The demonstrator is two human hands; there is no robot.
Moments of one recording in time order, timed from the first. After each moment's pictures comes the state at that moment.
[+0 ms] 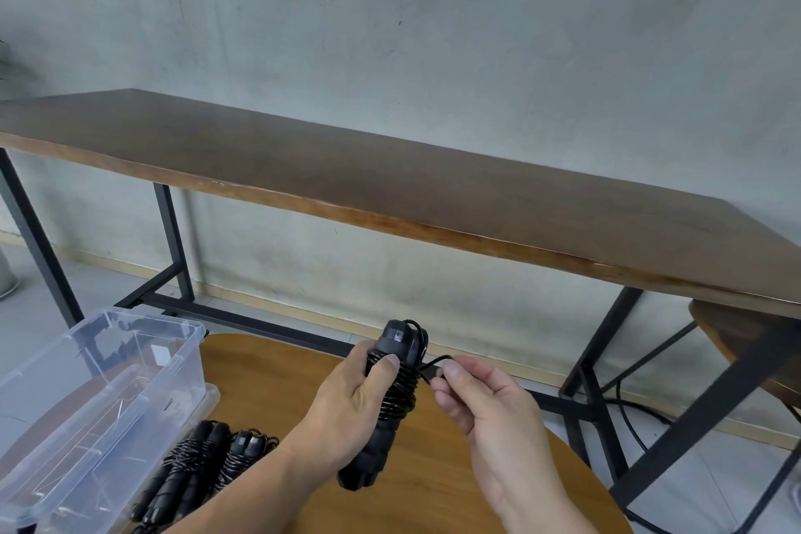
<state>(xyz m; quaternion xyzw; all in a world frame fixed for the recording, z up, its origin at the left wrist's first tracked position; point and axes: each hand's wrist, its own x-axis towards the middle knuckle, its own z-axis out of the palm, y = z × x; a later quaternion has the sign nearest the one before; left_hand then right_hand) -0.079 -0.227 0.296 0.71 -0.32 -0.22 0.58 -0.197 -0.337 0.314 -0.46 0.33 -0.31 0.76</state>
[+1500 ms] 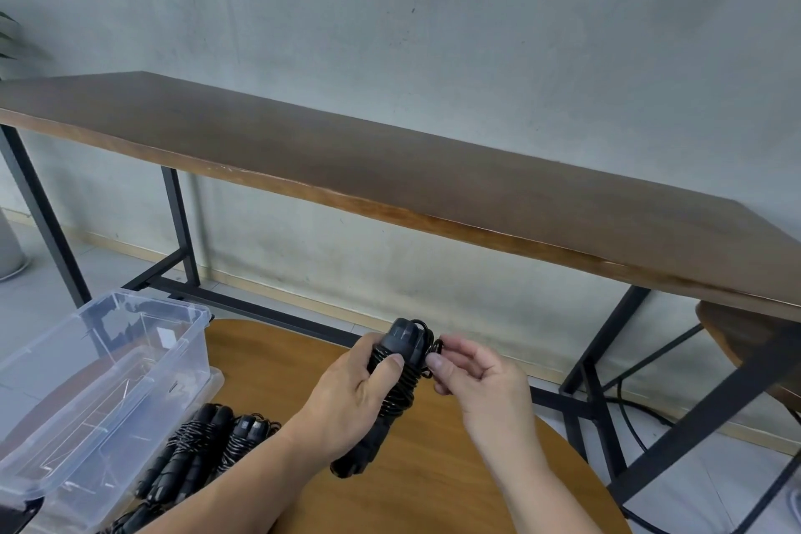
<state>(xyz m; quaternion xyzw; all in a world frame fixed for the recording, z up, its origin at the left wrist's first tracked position) -0.071 -0.223 0.288 0.73 -0.36 -0.21 0.54 -0.180 -0.350 0.303 -0.64 0.28 -0.30 0.65</state>
